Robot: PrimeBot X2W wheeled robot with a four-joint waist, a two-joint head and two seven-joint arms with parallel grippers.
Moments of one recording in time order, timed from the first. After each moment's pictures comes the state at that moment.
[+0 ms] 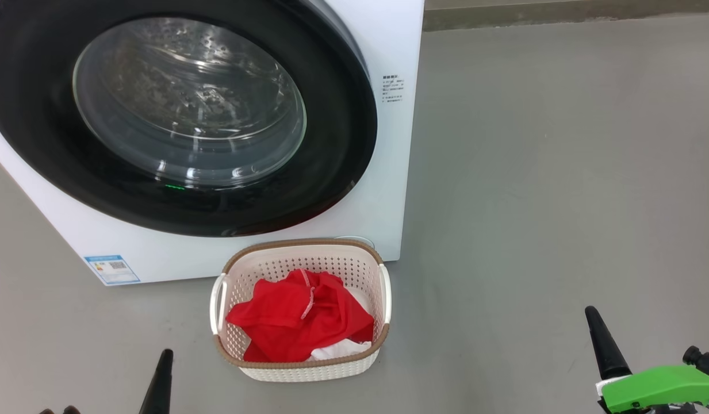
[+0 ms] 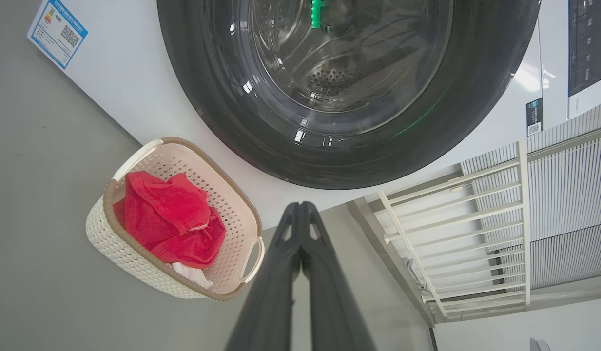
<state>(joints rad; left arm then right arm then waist) 0.01 0.05 0.06 0.27 -1.15 -0.12 -0.02 0.02 -0.03 -0.09 0.30 1.16 0.13 -0.02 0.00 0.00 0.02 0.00</state>
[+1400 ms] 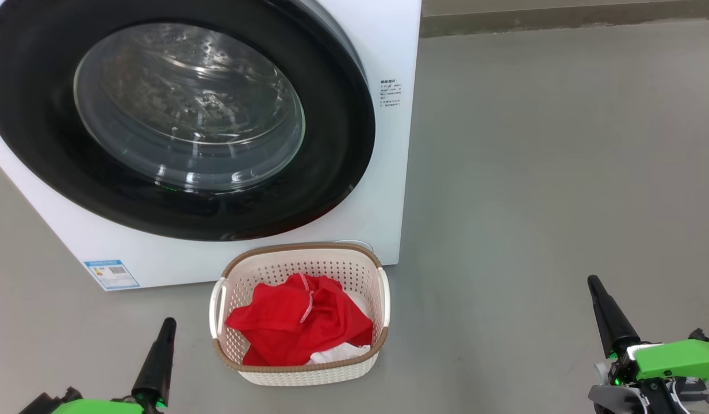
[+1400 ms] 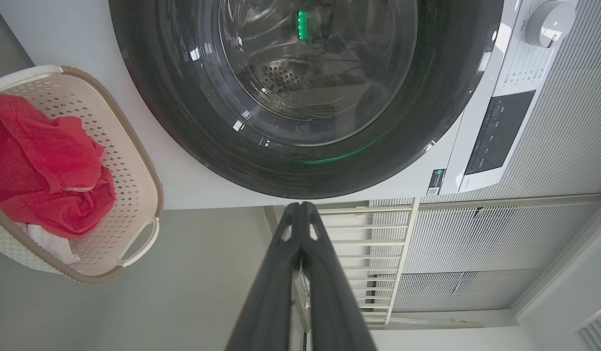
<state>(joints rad) -0.06 0.04 0.08 0.27 -1.56 -0.12 0.10 -0.05 -0.04 -0.12 0.28 1.57 0.13 0.10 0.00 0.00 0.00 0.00</state>
